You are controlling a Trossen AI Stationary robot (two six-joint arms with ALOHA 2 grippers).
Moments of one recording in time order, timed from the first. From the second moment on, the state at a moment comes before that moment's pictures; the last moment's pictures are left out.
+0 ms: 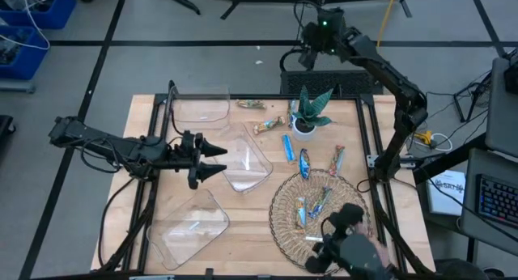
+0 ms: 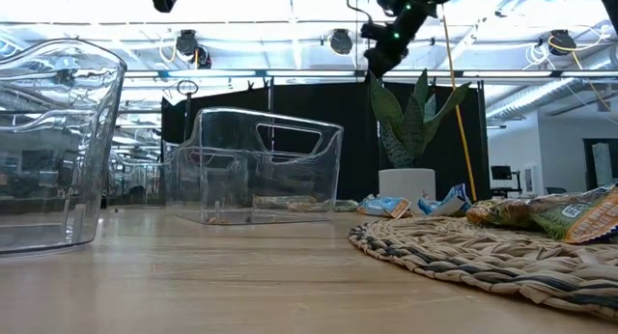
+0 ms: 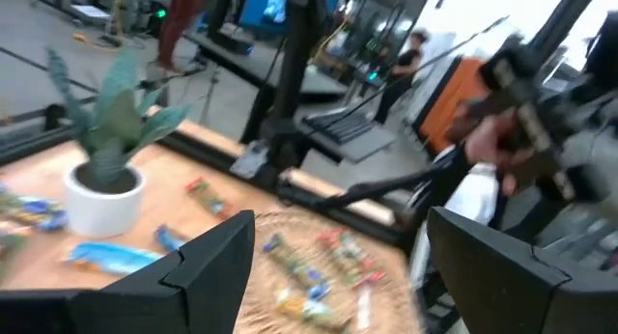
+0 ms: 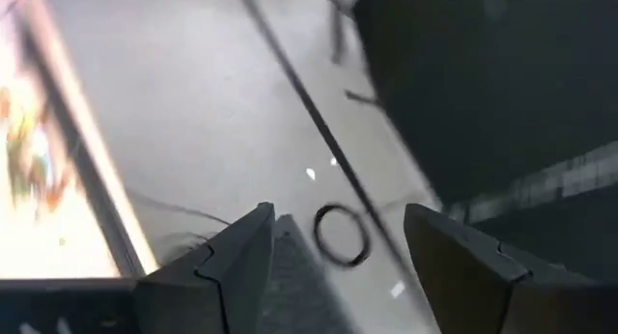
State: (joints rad) left arm -0.27 0.90 0.71 0.15 -0.29 -0.44; right arm -0.88 1.76 1.87 -0.69 0.08 -0.61
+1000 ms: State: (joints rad) left arm -0.27 0.90 0.71 0.12 -0.43 -0.27; right arm -0.89 2.08 1.61 -0.67 -0.34 -1.87
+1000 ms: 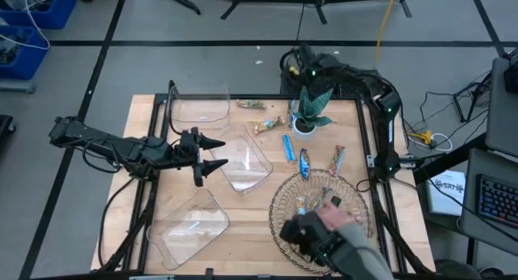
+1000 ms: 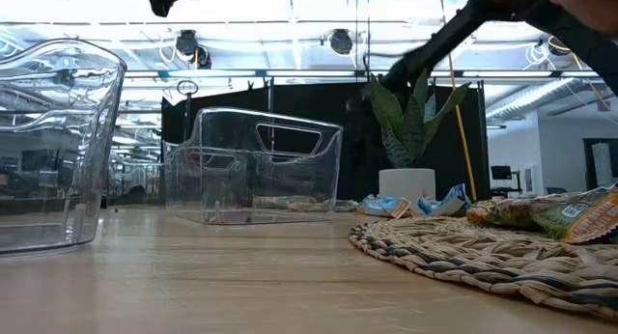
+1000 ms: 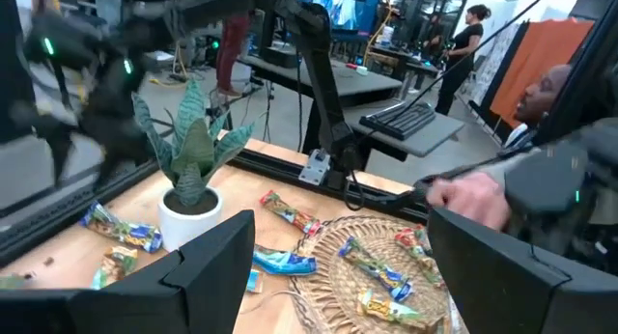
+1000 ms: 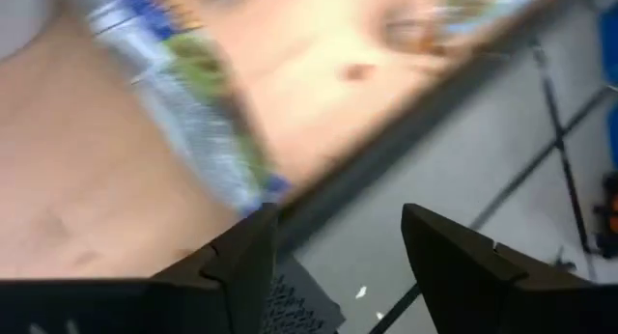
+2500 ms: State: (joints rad) left arm -0.19 0.90 0.70 0.27 -0.54 -0.05; right arm -0.65 1.33 1.37 -0.37 0.13 -1.25
